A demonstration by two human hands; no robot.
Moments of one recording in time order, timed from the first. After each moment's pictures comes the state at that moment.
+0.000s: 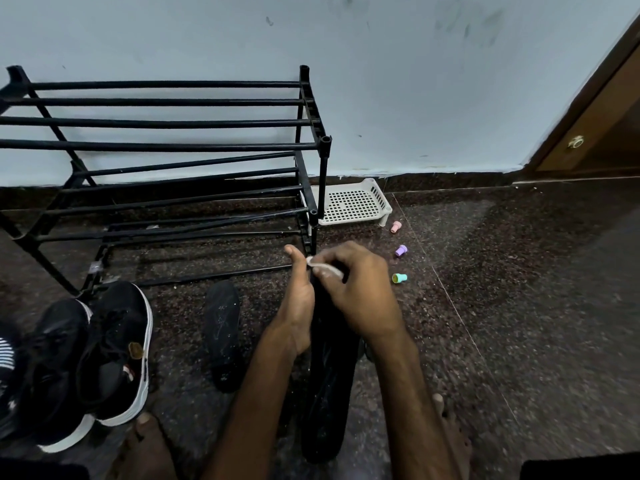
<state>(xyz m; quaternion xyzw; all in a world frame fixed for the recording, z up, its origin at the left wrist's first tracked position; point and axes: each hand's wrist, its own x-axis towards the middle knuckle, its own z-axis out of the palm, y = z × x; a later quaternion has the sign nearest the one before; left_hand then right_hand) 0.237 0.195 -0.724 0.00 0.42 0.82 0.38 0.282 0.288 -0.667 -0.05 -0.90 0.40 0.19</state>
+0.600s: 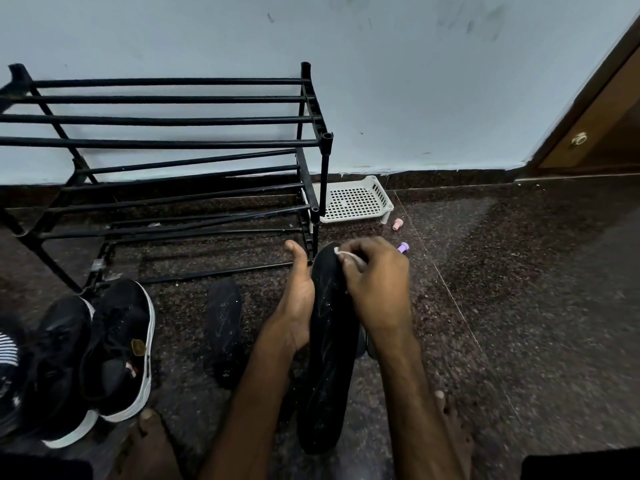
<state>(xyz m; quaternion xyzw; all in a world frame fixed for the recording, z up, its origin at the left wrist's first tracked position) 0.238 0.193 -0.719 0.02 0.40 0.83 0.40 0.282 0.293 -0.671 -0.15 -0.89 0.35 0.25</state>
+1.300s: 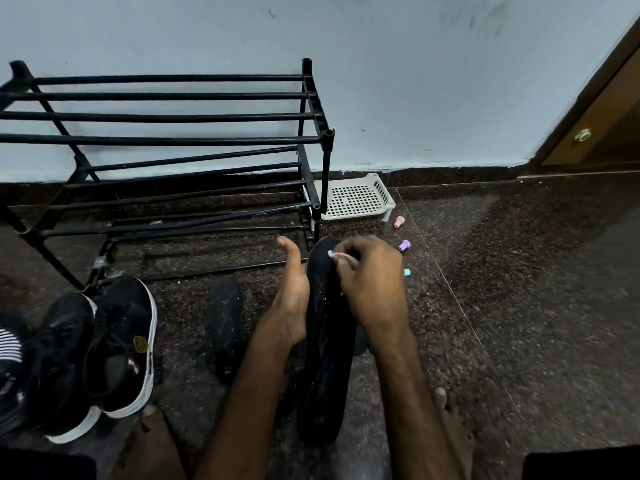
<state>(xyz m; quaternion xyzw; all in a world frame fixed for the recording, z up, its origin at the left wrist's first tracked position) 0.231 0.187 -0.722 -0.01 0.40 0.83 0.38 0.281 0.285 -0.665 -0.15 -0.91 0.34 0.21</state>
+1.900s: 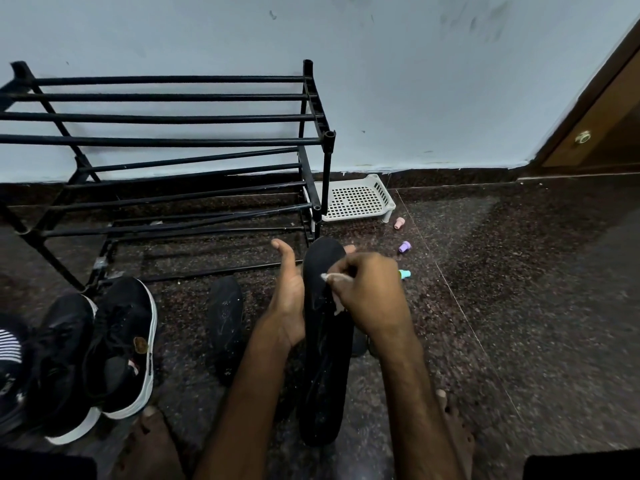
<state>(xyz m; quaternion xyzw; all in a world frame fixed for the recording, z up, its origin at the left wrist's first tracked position) 0.231 0.184 -0.713 -0.02 0.38 0.84 0.40 0.285 0.287 -0.669 -0.16 -0.92 0.35 0.09</state>
